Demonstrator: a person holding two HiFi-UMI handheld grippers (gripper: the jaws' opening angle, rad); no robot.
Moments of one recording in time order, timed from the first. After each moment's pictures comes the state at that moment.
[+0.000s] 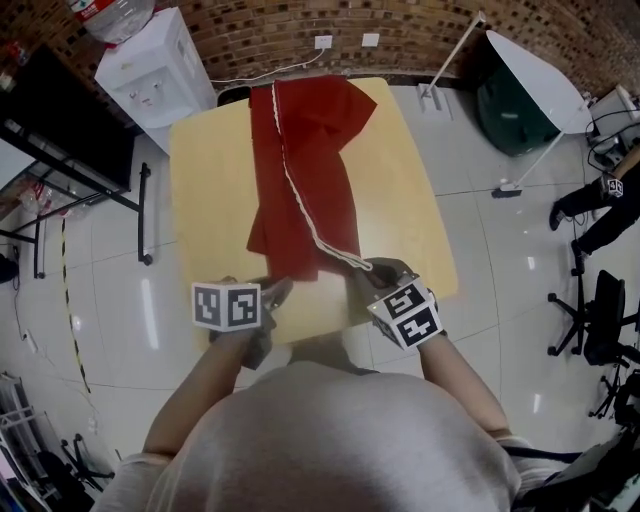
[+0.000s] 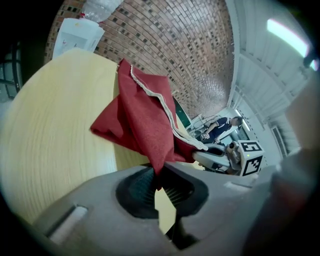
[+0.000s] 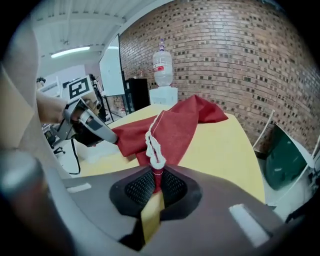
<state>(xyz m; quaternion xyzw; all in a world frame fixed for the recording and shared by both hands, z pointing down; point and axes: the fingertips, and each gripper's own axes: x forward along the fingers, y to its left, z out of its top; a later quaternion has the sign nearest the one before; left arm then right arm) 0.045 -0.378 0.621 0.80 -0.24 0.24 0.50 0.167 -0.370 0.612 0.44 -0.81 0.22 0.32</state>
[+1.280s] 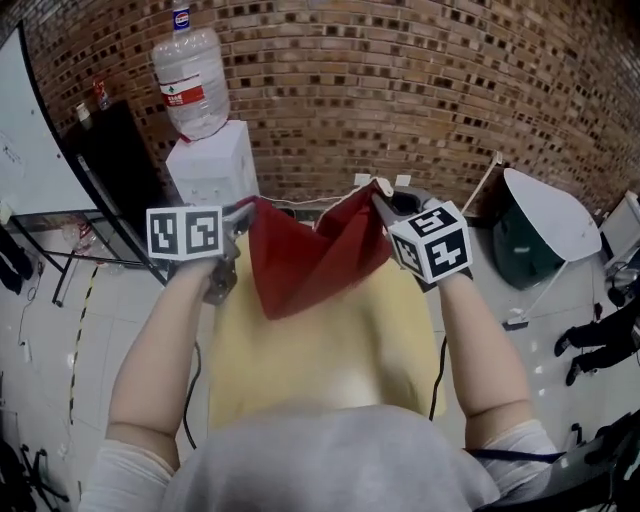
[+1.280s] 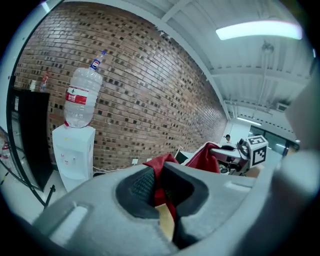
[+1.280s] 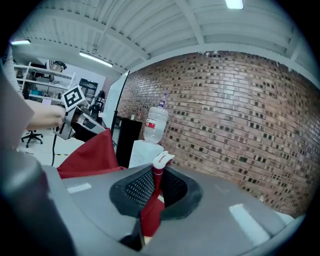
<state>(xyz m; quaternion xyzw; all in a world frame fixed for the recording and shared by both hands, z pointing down) -0.017 -0.658 0.308 0.88 -0.40 0.09 0.24 0.186 -0.651 0.283 0.48 -0.85 -0.03 0.22</state>
